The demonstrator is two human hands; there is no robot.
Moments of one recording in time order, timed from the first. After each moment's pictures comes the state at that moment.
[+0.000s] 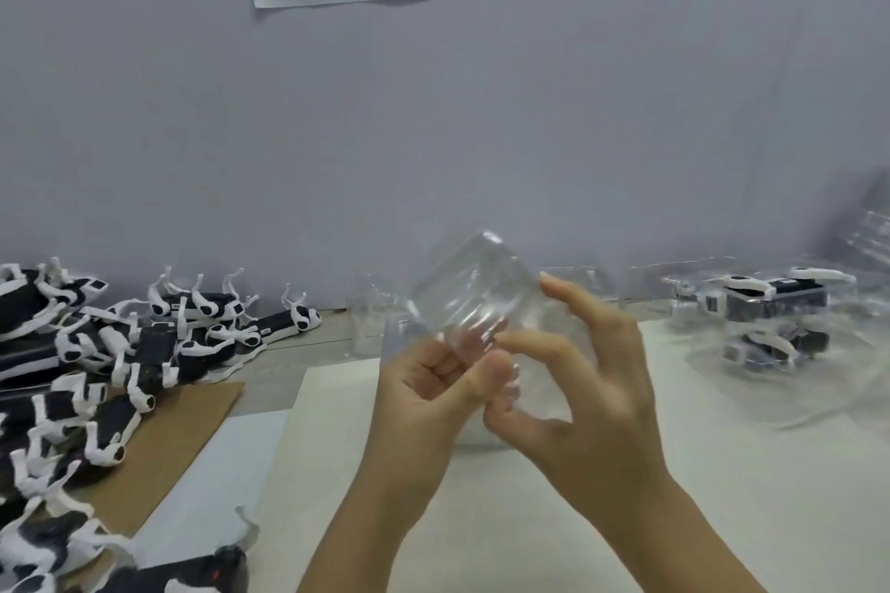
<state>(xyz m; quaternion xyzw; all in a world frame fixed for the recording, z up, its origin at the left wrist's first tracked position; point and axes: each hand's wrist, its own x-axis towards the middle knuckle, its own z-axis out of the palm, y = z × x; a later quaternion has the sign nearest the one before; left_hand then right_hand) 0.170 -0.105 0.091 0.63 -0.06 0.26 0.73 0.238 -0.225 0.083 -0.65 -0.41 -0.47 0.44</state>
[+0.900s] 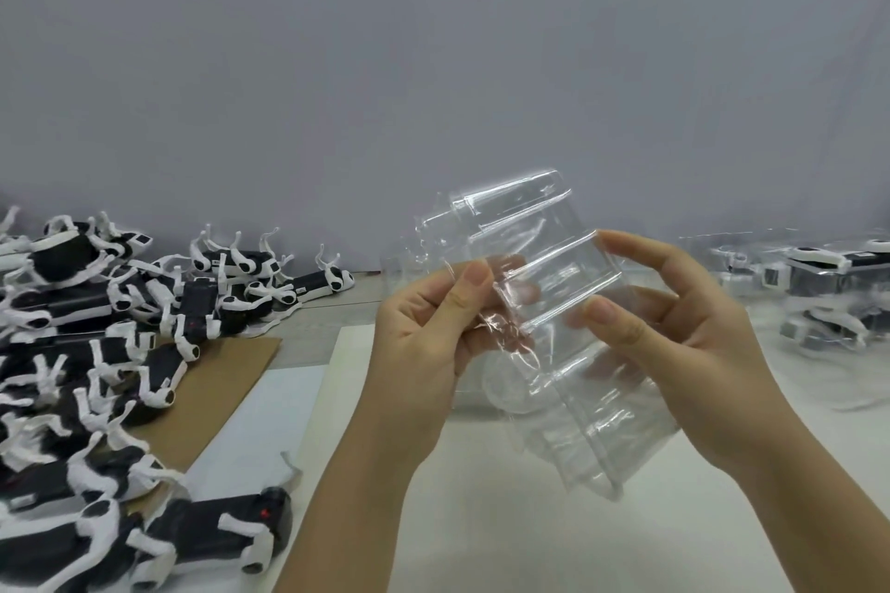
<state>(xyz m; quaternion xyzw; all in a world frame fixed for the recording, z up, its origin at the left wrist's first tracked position) 0.155 -0.091 0.116 0.59 -0.04 0.29 0.75 0.237 -0.252 0.112 -0.62 -0.35 0.04 0.71</state>
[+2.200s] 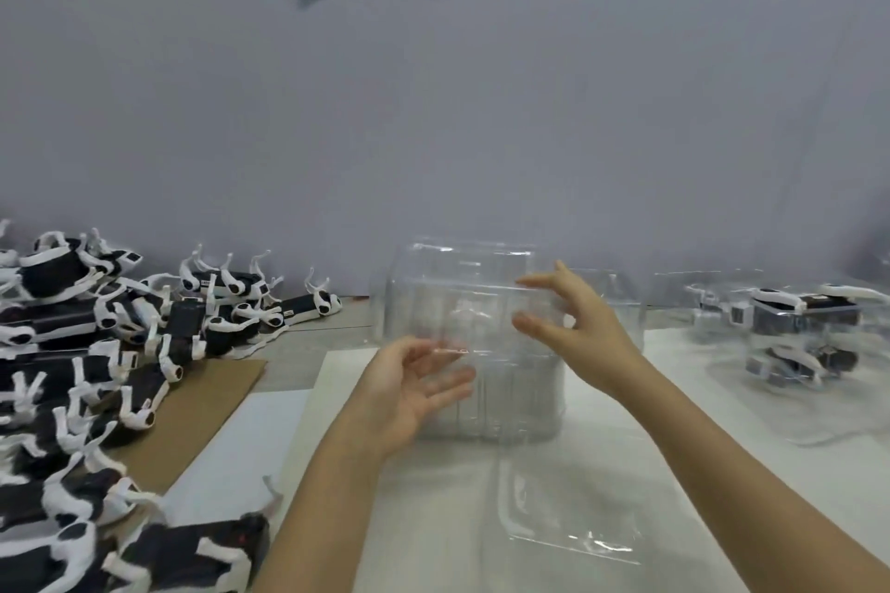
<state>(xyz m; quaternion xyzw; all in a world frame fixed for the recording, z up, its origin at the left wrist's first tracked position) 0.199 -0.040 0.071 0.48 0.20 0.12 0.85 0.317 -0.203 0.090 -0.76 -0.38 0.00 0.53</state>
